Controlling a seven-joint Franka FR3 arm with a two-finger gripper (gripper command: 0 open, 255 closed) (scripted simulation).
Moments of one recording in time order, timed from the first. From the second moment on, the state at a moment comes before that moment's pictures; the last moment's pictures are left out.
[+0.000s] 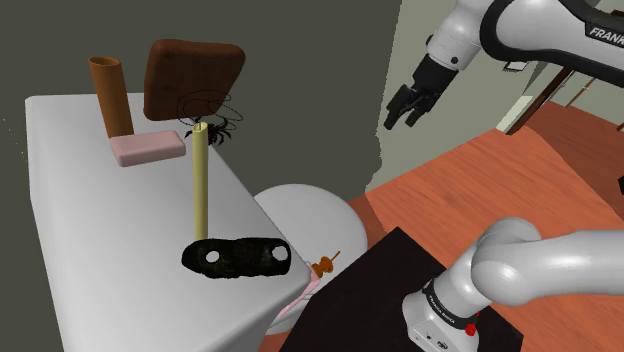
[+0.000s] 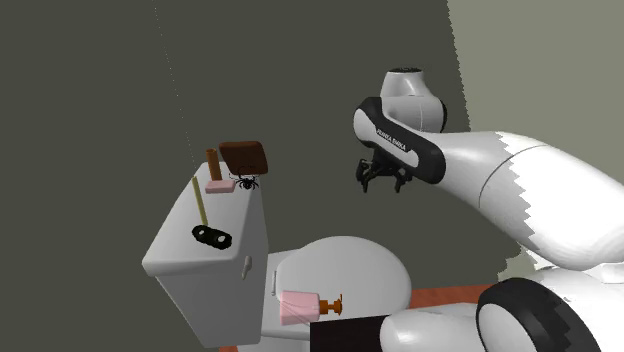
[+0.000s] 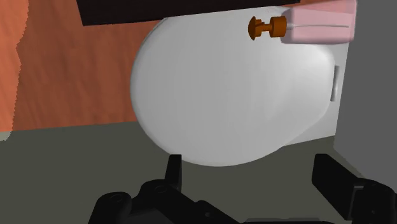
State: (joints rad) arm 0.03 -0.72 0.05 -2.29 0.01 1.68 0.18
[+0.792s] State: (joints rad) arm 0.10 -0.40 0.24 -1.99 0.11 1.67 0.39
